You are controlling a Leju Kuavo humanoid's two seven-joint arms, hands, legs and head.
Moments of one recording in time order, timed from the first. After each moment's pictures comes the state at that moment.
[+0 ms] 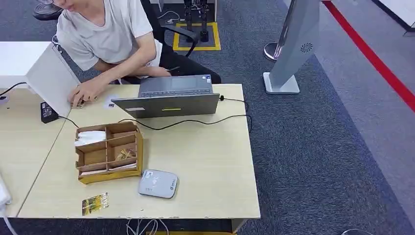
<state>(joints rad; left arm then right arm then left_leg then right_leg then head) 0.07 0.27 0.94 -1.71 -0.57 0.11 -0.33 0.02 0.03 -0.17 -0.17 1.31 -0.16 -0.06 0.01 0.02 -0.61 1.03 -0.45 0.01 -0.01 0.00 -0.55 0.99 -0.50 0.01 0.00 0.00</state>
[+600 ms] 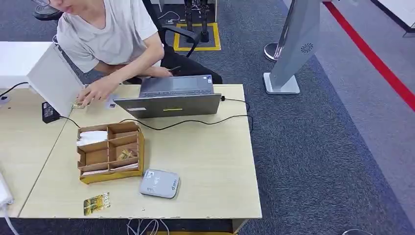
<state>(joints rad) -0.01 -0.12 1.34 -0.80 -0.03 -0.03 -0.20 0.01 0.03 -0.18 -0.17 1.35 -0.17 -0.06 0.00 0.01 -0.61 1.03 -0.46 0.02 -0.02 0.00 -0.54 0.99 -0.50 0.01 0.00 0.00</state>
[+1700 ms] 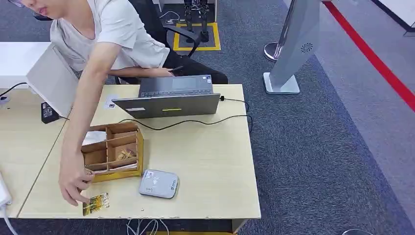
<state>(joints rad) 0.02 -0.14 0.86 -0.42 -0.14 0.00 -0.12 0.05 0.02 -0.12 -0.24 0.84 -0.11 -0.04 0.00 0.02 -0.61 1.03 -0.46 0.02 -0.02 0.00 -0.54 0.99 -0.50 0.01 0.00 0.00</state>
